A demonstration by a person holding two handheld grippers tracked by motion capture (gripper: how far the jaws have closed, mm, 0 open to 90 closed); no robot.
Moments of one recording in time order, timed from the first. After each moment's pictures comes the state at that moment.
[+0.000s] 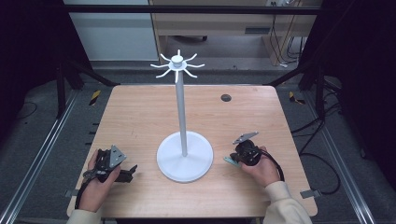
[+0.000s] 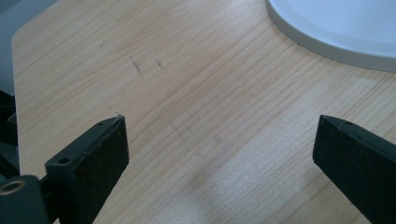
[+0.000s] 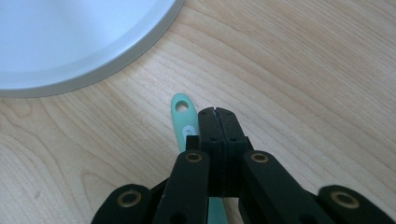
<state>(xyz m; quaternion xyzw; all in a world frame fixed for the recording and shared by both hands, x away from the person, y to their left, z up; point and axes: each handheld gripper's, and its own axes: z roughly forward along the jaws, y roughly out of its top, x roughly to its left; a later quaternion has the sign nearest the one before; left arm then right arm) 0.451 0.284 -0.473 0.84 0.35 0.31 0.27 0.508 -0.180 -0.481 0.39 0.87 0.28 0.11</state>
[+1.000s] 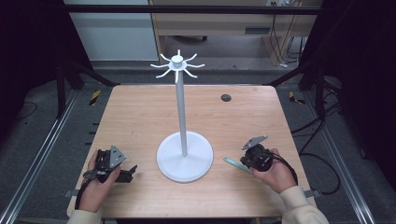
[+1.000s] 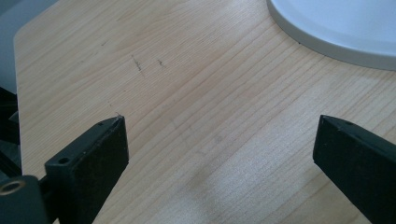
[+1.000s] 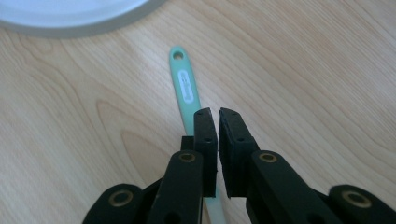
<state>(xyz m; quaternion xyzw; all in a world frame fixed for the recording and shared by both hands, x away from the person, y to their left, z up) 0.450 0.284 -0.474 0.84 0.35 0.31 0.27 0.478 -0.207 -0.454 0.35 0.89 0.24 0.14</state>
